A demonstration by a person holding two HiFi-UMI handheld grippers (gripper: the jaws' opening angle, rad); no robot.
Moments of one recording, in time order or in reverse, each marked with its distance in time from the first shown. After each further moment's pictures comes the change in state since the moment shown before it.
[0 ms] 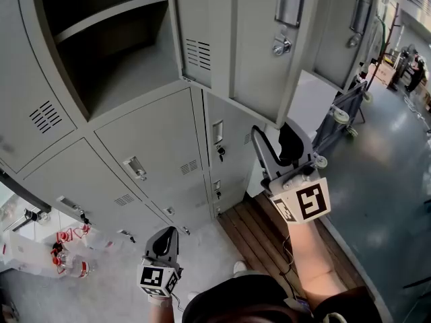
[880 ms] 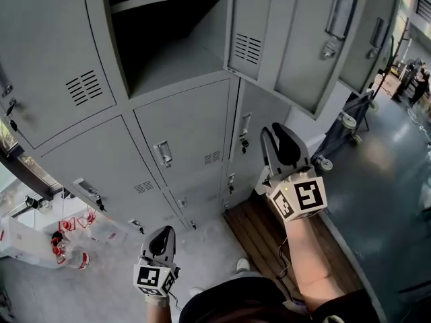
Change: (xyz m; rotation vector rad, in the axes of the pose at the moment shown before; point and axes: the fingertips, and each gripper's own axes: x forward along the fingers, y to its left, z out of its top) left arm -0.079 0.063 -0.010 -0.037 -0.034 0.050; right arm 0.016 0.072 -0.034 0.109 0.209 -0.081
